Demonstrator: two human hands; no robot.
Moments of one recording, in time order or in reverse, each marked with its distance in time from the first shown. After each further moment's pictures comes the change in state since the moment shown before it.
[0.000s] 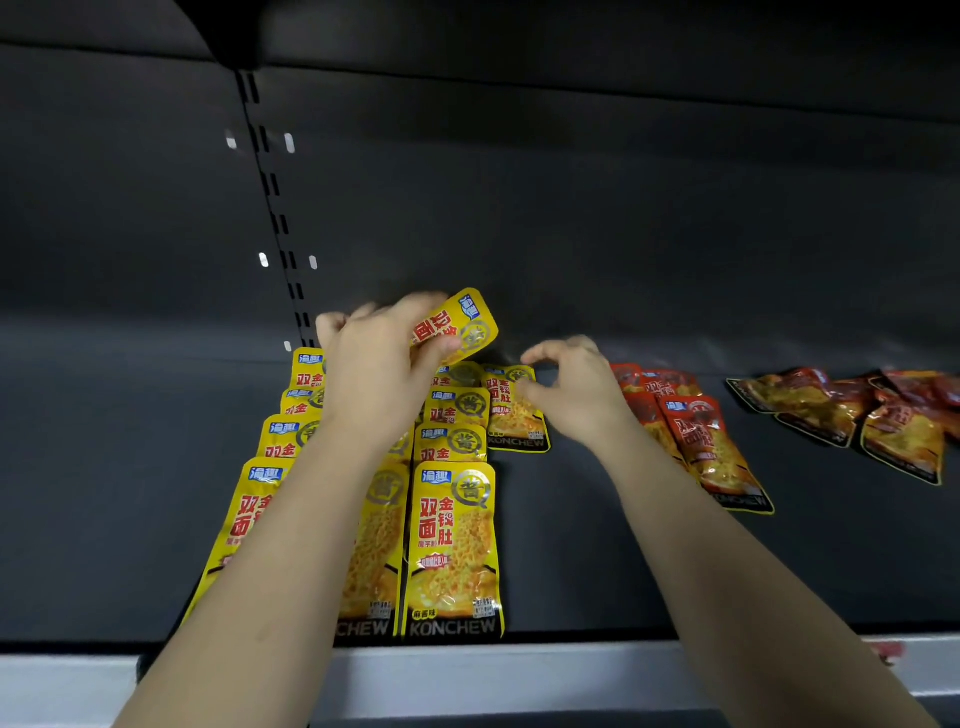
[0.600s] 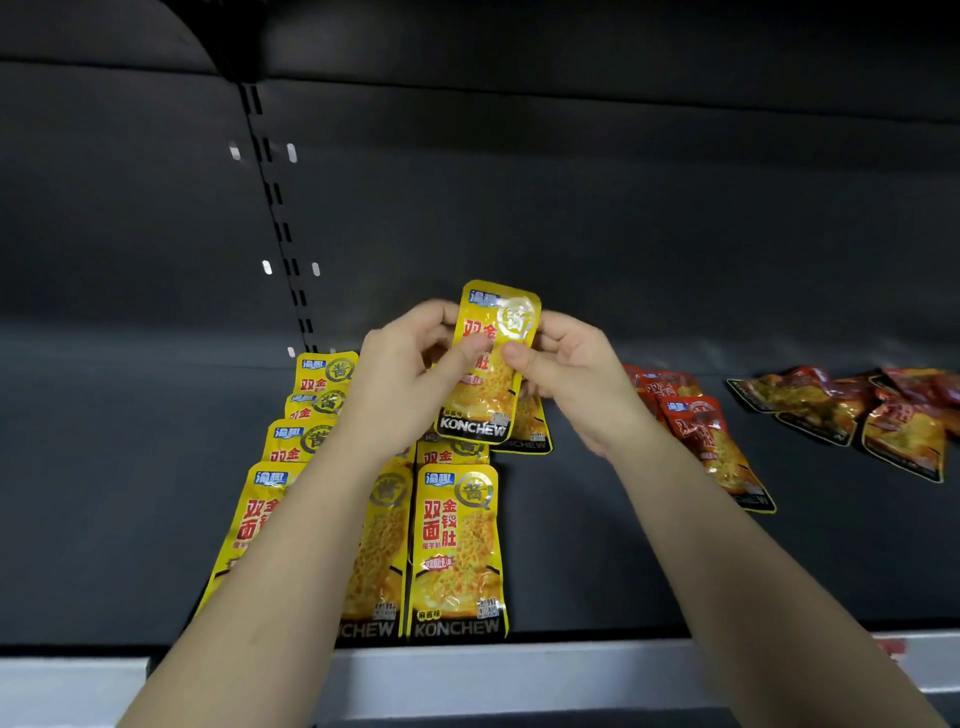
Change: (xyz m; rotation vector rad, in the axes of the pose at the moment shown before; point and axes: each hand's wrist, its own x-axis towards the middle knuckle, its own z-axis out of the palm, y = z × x) left_hand -0.006 0.016 -0.005 -0.666 -0.243 -0.121; right_hand -0.020 -0.030 -0.018 0.964 -0.155 -0.189
